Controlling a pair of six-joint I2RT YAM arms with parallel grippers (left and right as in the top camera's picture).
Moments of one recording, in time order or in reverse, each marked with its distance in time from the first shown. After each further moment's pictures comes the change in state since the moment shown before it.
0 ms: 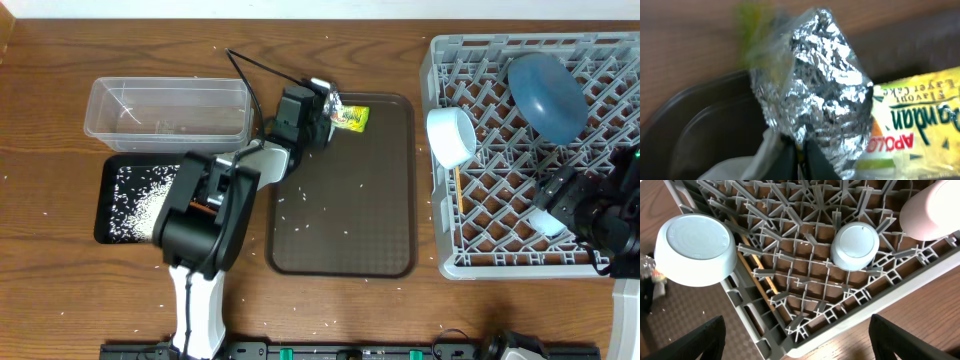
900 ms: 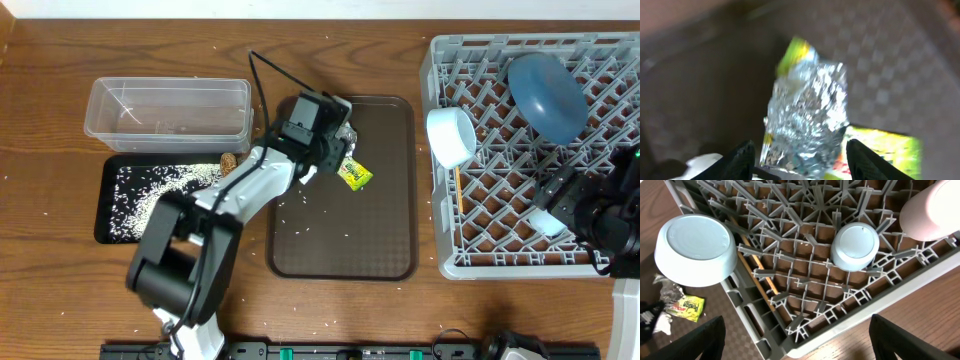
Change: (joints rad) left arm -0.097 -0.201 -0.017 -0.342 0.051 0.032; right arm 0.000 0.000 0.000 0.001 0.000 0.000
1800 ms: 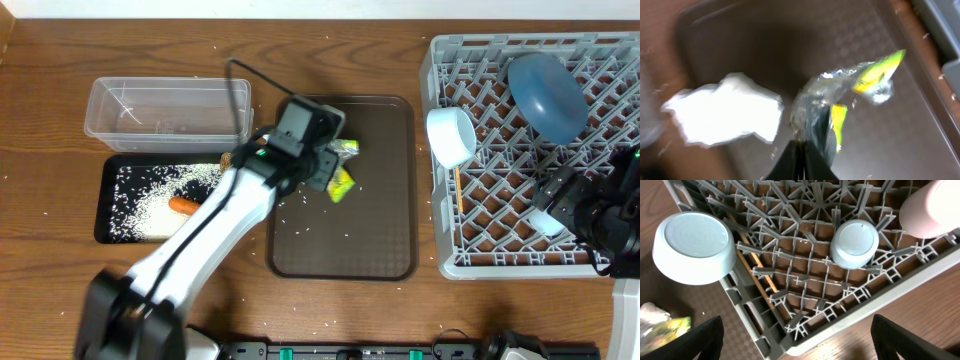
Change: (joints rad) left arm -0.046 -0.362 -0.003 -0.431 -0.086 -0.076; right arm 0.000 0.000 0.000 -0.010 0.000 0.000
